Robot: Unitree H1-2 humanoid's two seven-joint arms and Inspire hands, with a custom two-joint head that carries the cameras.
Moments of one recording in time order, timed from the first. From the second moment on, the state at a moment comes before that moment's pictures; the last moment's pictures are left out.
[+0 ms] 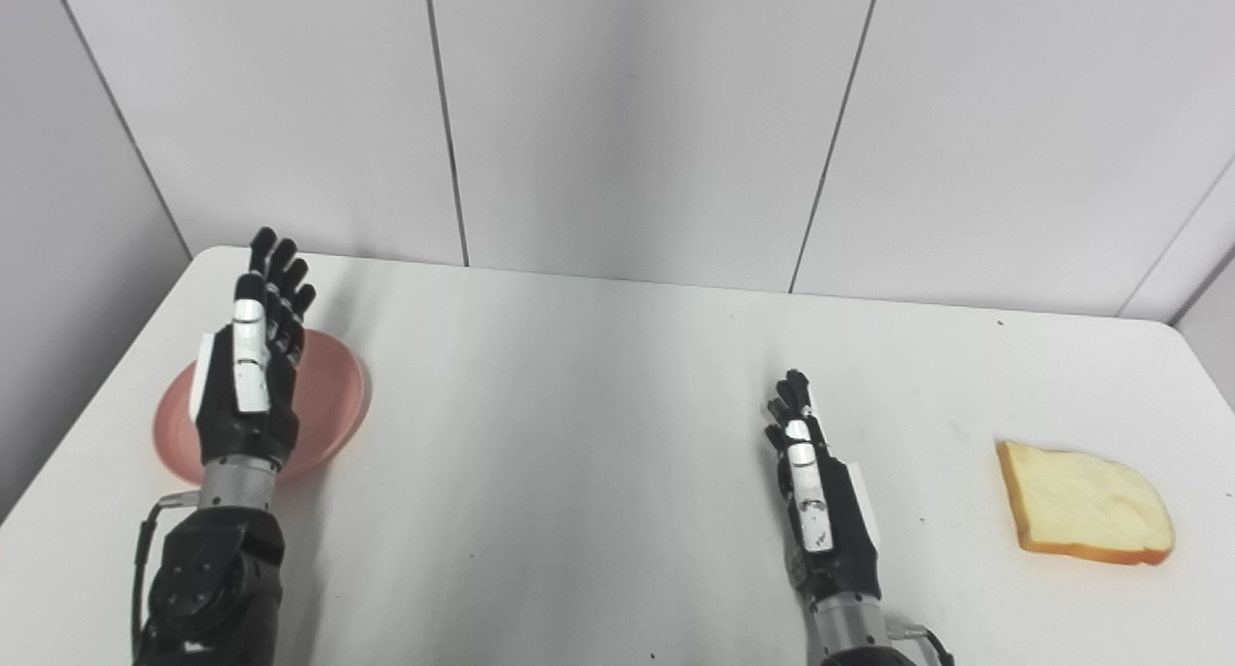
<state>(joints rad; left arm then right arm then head) -0.34 0.05 0.21 0.04 -0.12 -0.11 0.05 -0.16 -0.06 -0.04 0.08 0.15 -0.14 0.11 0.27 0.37</state>
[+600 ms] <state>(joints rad) -0.37 0.11 0.30 0.21 -0.13 -0.14 0.11 -0.16 -0.10 -0.07 0.09 0.21 -0.14 0.14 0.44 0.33</state>
